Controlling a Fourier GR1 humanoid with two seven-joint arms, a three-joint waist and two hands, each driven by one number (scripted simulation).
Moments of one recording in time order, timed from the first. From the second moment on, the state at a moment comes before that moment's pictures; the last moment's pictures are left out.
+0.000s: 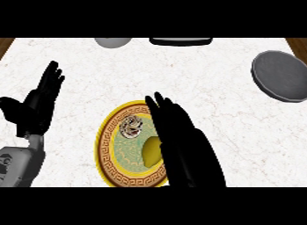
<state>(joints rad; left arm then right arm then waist) -0.24 0.34 -0.08 -1.45 0.18 0.21 0.06 -0.47 -0.06 0.71 -2.01 0.69 0.13 1.12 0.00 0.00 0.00</state>
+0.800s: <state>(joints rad) -0.23 0.32 -0.03 -1.44 0.15 0.18 0.04 -0.37 -0.02 0.65 -1.81 0.71 0.18 1.03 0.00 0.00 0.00</state>
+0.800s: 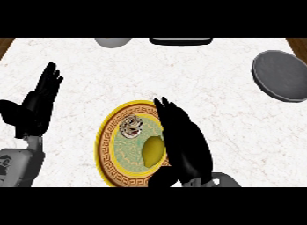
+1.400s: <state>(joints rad) -0.23 0.29 0.00 -1.46 0.12 0.15 0.07 -0.41 -0.01 0.69 -1.69 0.69 0.20 1.03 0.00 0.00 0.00</state>
